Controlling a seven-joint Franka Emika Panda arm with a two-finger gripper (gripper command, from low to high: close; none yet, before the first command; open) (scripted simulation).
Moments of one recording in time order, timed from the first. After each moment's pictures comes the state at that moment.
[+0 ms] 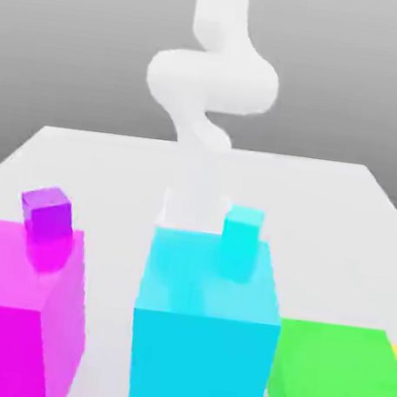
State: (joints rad) arm 0.06 -0.71 0.00 -2.31 0.01 2.33 0.73
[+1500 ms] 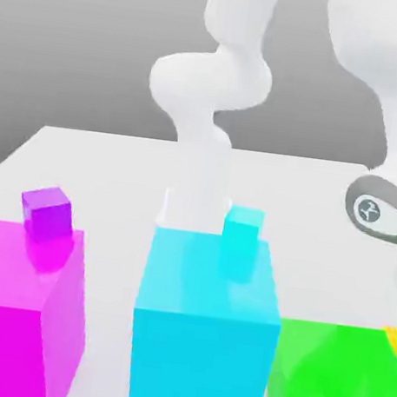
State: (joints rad) arm 0.52 0.27 0.18 -2.42 -0.10 2.71 0.12
